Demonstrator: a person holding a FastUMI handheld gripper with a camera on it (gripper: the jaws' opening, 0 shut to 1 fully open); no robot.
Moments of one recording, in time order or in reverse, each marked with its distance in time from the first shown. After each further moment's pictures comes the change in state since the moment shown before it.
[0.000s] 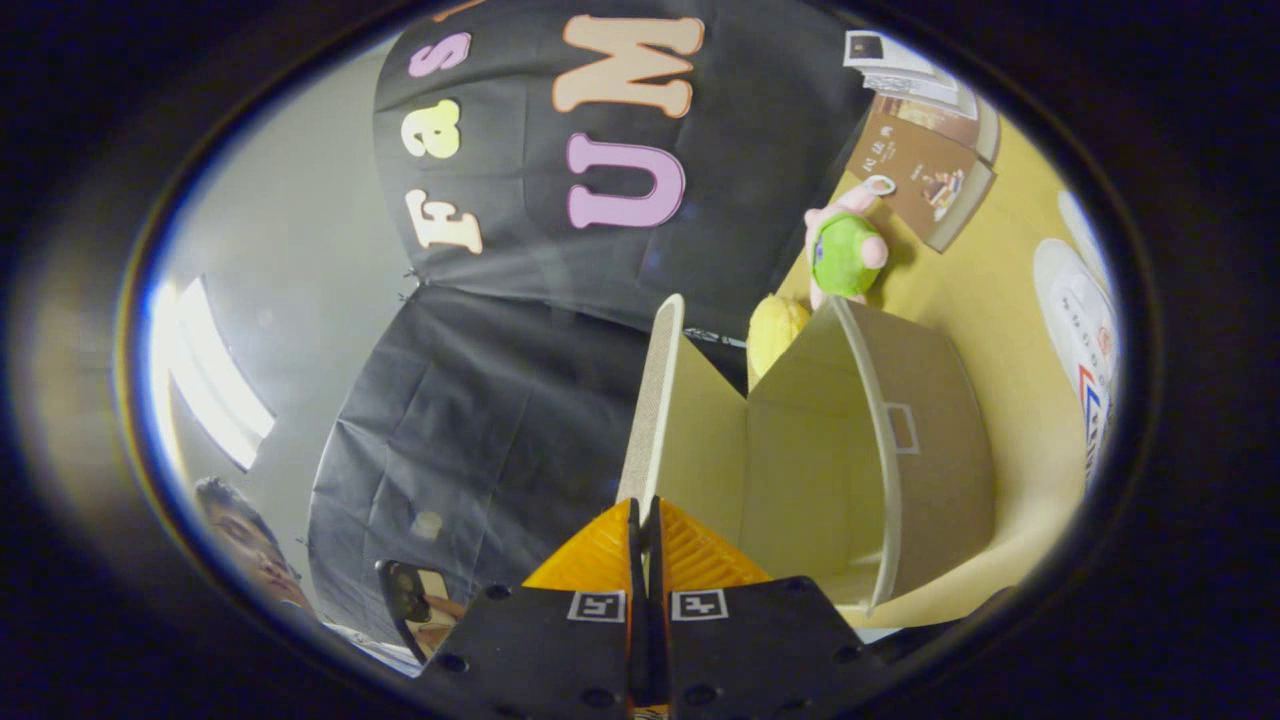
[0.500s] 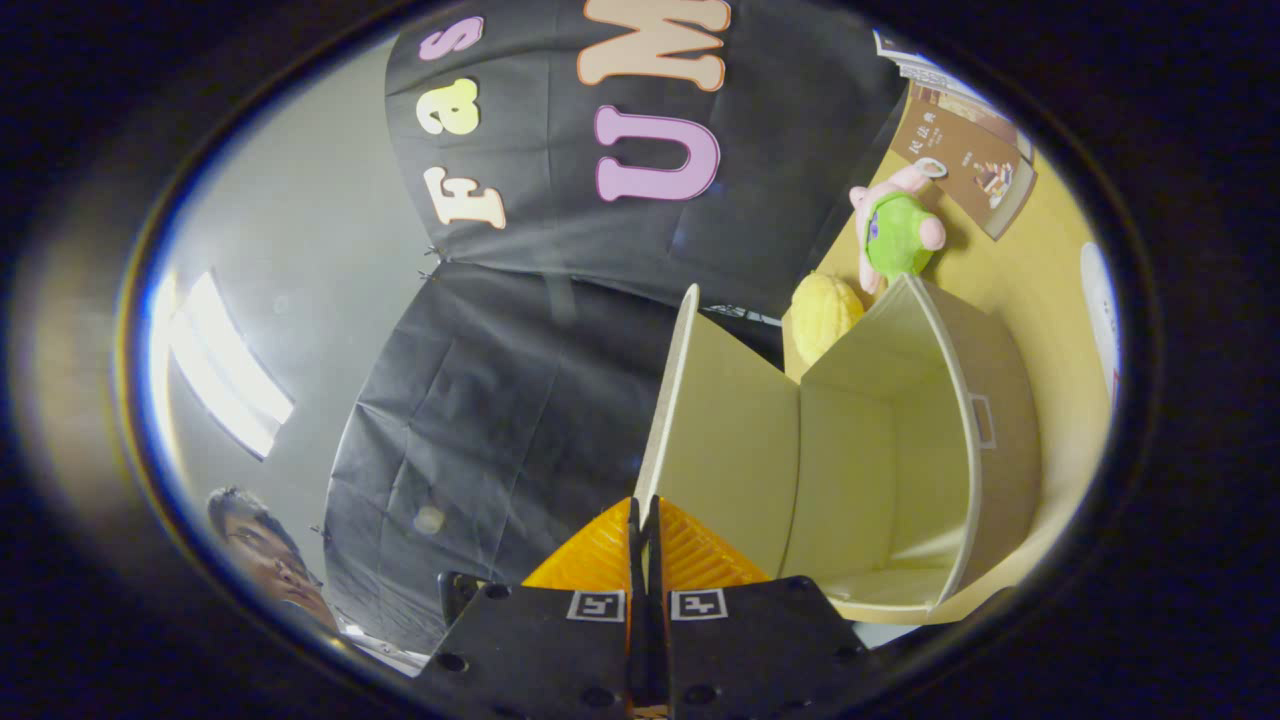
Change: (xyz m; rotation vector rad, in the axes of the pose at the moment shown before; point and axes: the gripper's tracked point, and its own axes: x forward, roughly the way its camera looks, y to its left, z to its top) arm 0.028 0.029 -0.010 0.014 0.058 0.070
